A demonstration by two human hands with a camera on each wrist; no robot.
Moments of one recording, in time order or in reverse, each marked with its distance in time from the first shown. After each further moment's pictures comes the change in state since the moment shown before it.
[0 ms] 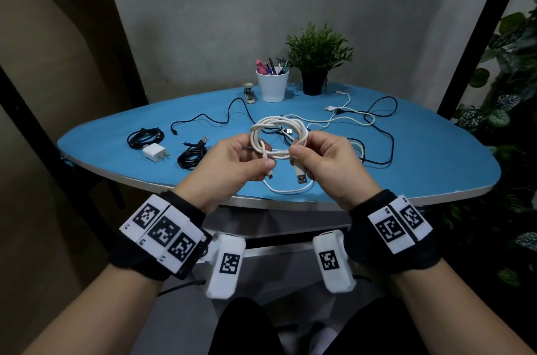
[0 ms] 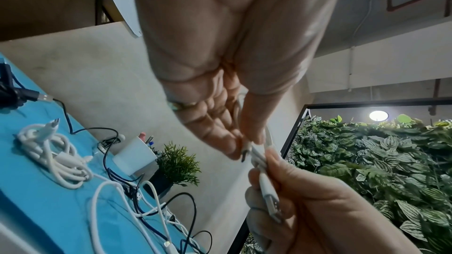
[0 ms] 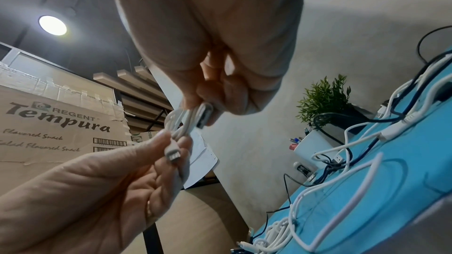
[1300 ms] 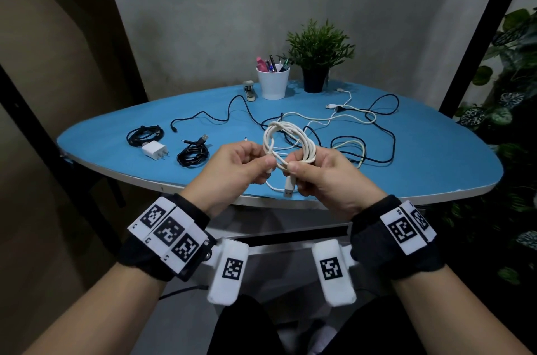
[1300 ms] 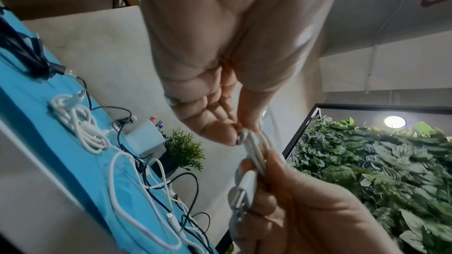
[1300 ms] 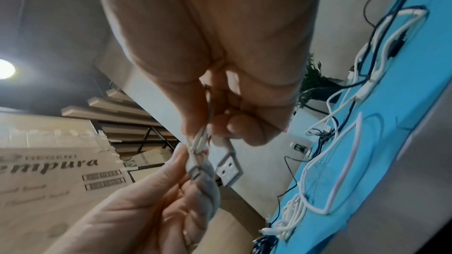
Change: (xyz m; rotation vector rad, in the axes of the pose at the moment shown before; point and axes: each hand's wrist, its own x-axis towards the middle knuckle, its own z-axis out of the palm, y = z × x) left_hand 0.000 -0.011 0.007 0.046 0.069 -0.024; right_hand -0.011 0.005 0.000 0.193 -0.195 0.189
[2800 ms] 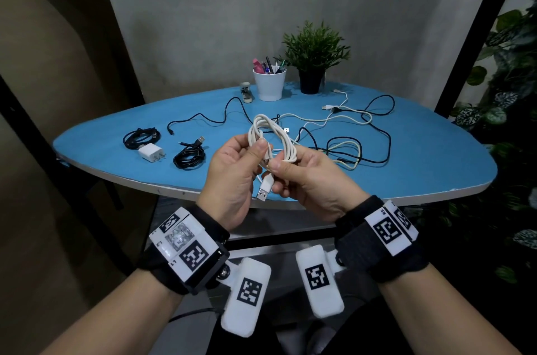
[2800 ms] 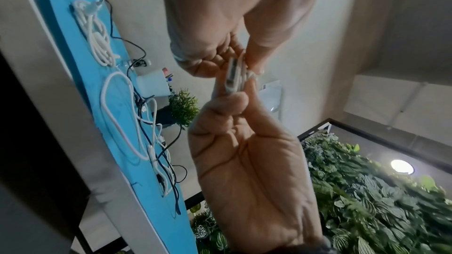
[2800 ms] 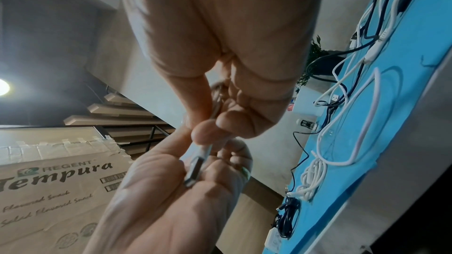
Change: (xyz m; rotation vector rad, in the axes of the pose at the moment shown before) left_hand -0.001 -0.002 0.026 -0.605 0.199 0.066; right_hand 0.002 -0.003 0.018 0.235 -0.040 0.051
